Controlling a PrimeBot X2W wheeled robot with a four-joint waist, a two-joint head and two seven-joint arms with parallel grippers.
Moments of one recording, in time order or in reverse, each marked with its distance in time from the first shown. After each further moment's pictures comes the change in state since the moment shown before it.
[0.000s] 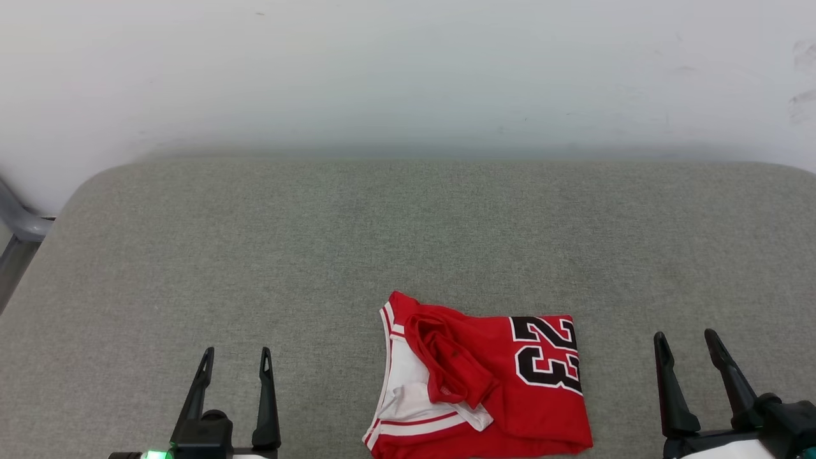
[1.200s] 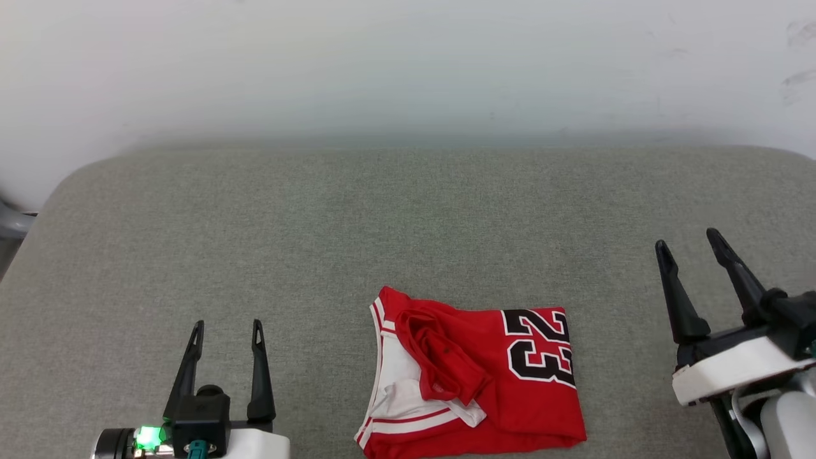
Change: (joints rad) left arm -0.074 0.007 -0.002 0.018 0.017 0.045 0.000; right arm -0.324 -0.212 0.147 0.181 0.093 0.000 0.000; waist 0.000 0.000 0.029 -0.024
